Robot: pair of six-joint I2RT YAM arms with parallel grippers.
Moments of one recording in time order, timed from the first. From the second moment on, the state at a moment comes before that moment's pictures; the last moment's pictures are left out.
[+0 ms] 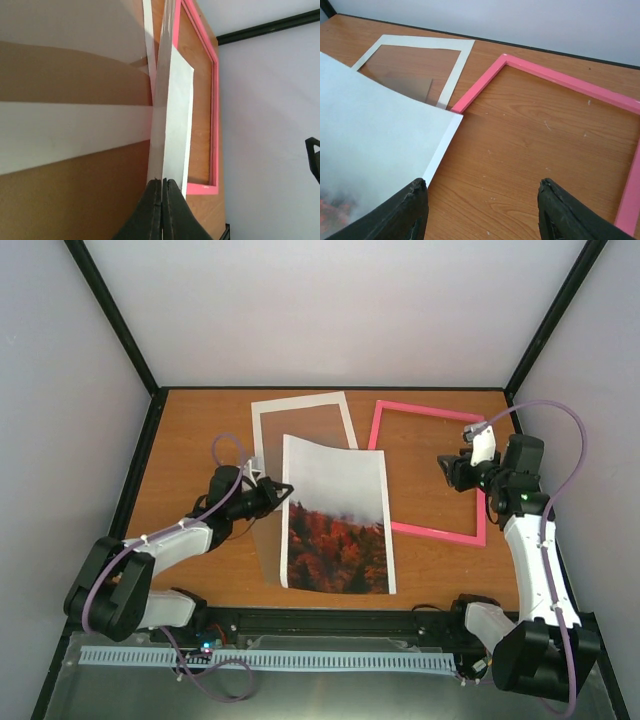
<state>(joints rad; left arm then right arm) -0.39 1.30 0.48 0.35 0.49 -1.03 -0.17 1.02 0.87 -0.44 -0.53 -0.25</state>
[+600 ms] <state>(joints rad) -0.28 1.51 0.63 0.37 0.43 -0.93 -0.17 1.09 0.86 -0.45 -0.62 -0.30</state>
